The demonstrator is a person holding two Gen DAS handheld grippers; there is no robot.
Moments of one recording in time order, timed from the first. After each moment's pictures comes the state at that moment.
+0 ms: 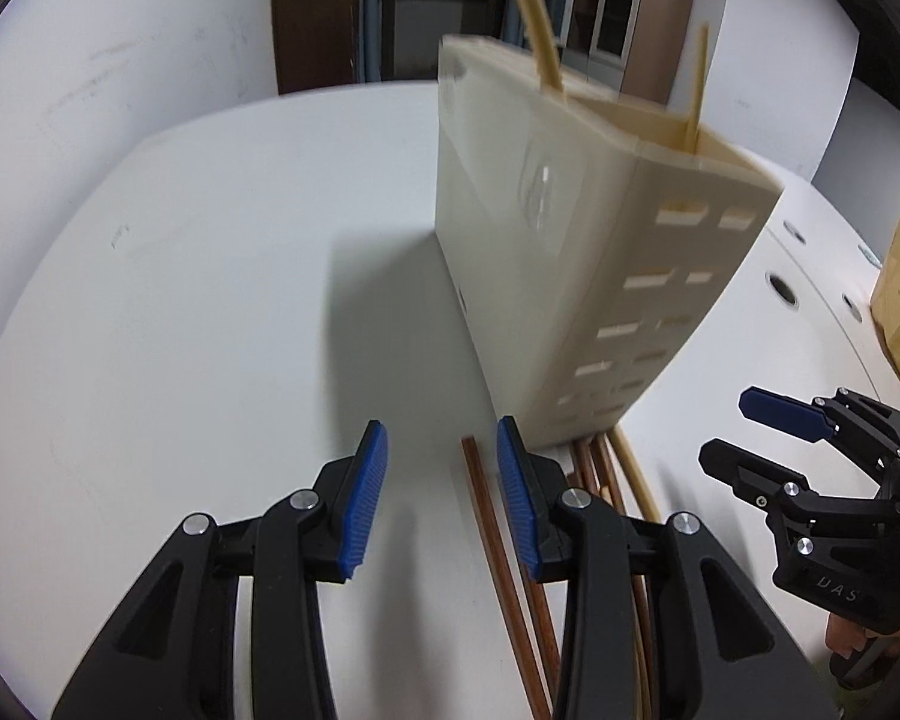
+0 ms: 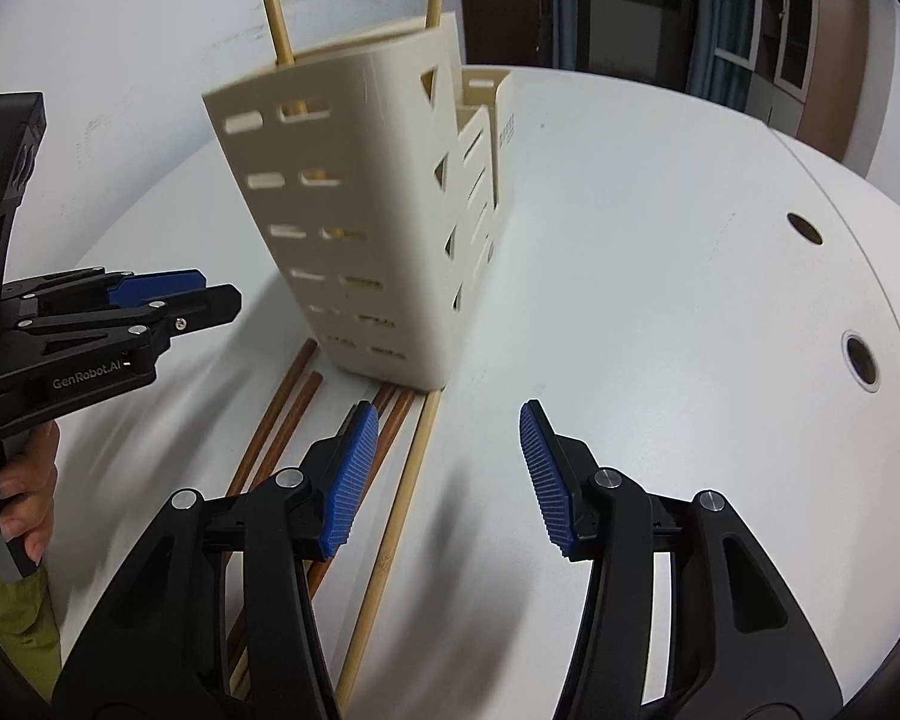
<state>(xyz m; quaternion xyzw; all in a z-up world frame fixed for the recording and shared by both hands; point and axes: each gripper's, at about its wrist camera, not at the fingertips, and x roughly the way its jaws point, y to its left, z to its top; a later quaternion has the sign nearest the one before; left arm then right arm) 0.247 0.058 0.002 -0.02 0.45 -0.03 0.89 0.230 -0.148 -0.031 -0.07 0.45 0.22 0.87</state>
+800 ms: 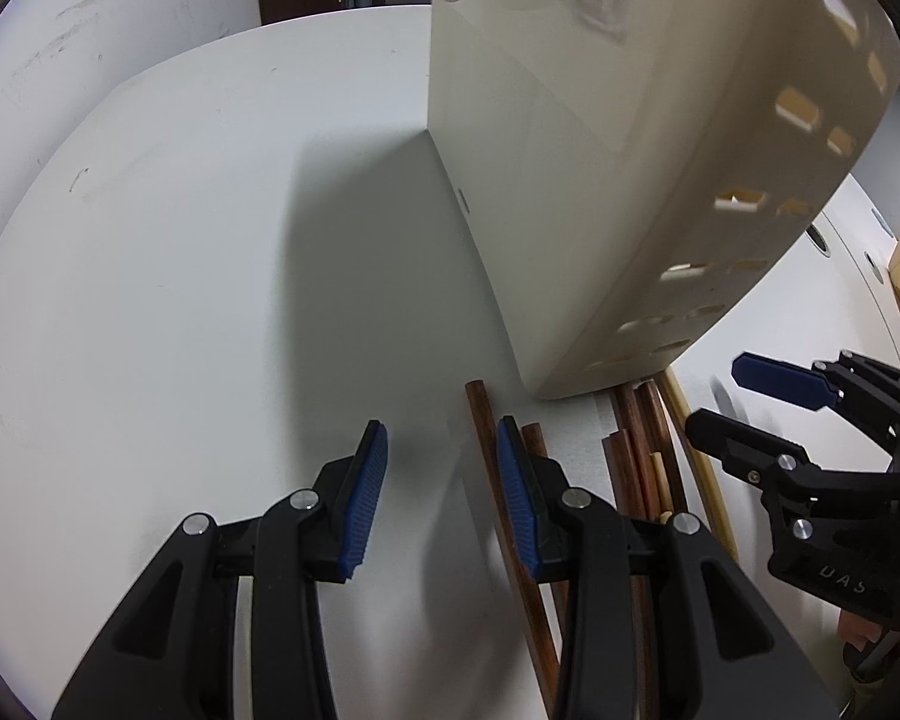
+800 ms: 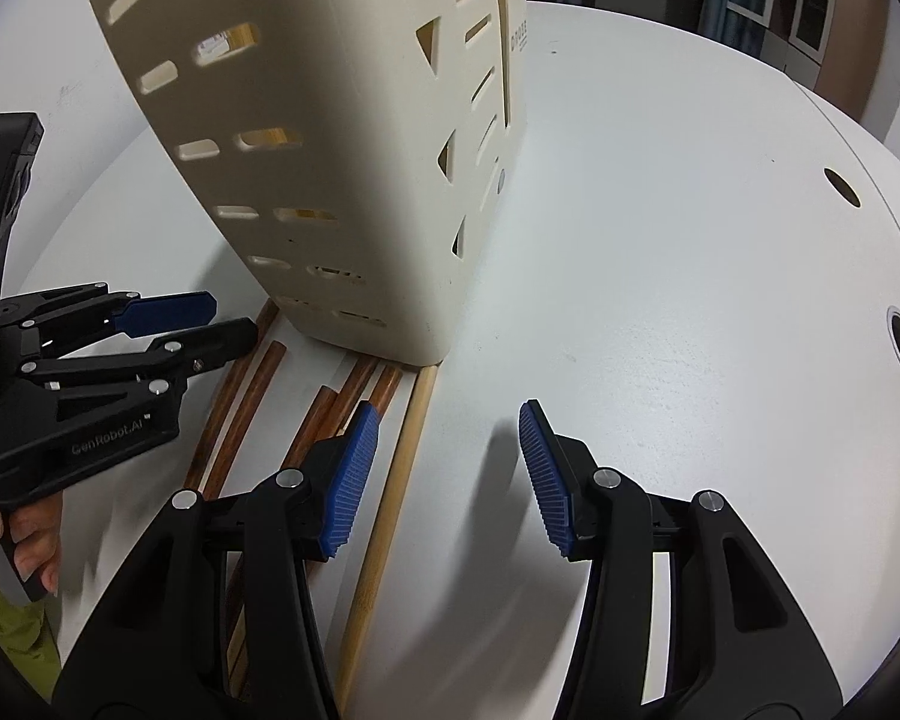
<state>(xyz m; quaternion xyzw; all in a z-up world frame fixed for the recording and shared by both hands) 0.278 0.052 -0.057 -0.01 0.52 -0.04 0.86 0.262 -0.134 -0.075 -0.08 0.51 0.21 0.83</state>
